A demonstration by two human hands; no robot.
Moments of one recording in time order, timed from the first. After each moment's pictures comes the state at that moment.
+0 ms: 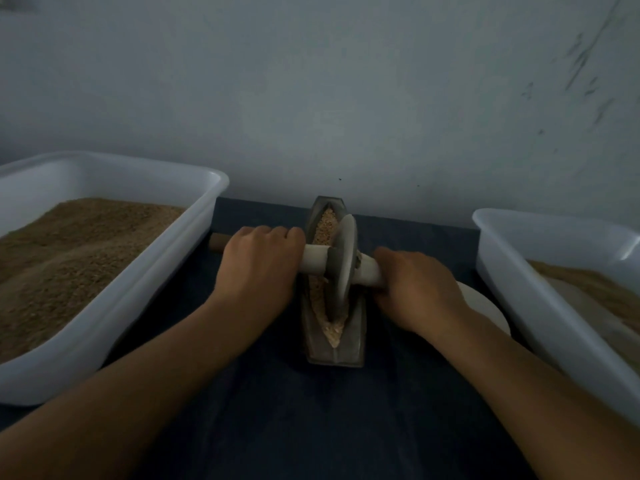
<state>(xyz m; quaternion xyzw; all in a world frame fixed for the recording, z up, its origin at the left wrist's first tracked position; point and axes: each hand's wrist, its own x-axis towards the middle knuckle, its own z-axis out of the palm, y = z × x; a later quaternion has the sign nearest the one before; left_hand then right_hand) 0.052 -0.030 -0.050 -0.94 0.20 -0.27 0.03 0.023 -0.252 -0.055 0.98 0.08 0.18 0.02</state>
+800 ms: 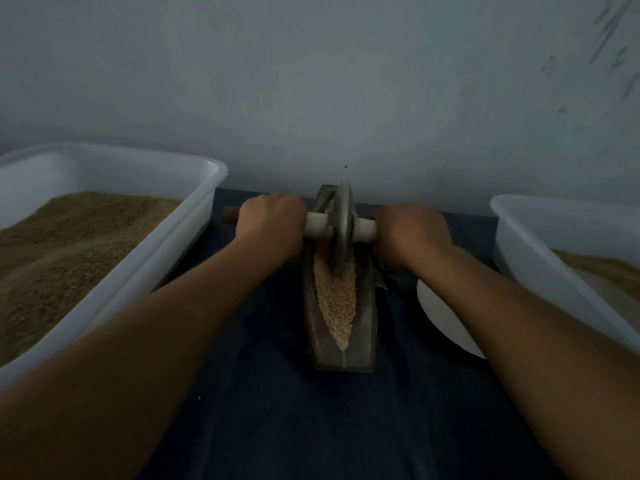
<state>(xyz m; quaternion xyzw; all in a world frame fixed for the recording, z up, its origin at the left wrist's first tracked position) 0.130 -0.047 -0.039 -0.98 0.15 -0.15 0.02 0.108 -0.253 -0.044 0.99 0.01 0.14 0.08</state>
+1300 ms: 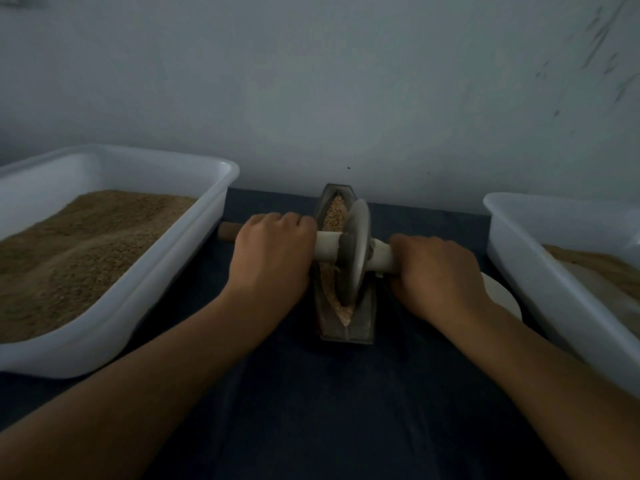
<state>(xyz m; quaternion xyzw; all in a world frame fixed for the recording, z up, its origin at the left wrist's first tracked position) 0.037 -0.031 -0.048 -0.93 0.19 -0.30 0.01 0.006 -0.248 -0.052 0.97 0.04 0.23 0.07</state>
